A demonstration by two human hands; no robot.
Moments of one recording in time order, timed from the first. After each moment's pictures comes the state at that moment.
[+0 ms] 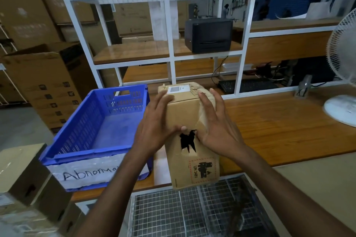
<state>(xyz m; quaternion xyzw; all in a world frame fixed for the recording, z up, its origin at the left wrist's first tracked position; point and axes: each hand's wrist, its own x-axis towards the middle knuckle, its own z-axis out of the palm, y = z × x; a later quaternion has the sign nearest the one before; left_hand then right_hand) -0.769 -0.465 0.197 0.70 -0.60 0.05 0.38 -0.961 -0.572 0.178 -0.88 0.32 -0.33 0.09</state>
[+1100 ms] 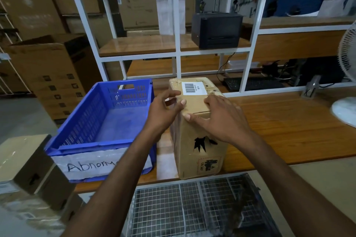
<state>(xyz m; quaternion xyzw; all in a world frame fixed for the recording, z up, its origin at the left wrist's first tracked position) -0.762 -0.491 0.202 0.64 -0.46 -0.19 0.59 -0.943 -0.565 0.216 -0.88 0.41 -0.20 0.08</state>
